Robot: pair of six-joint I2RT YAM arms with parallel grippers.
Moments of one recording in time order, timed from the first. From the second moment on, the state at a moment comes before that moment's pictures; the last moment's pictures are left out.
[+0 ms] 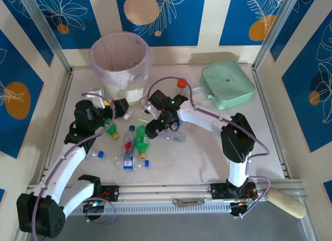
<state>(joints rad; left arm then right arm) -0.19 0.92 0.65 -0.02 0.26 -0.46 0.84 1.87 1.53 -0.90 -0.14 0.07</state>
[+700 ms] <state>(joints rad) -0.19 0.94 0.49 0.11 0.16 -0.64 0.91 2.11 1.64 -1.01 0.15 -0.08</state>
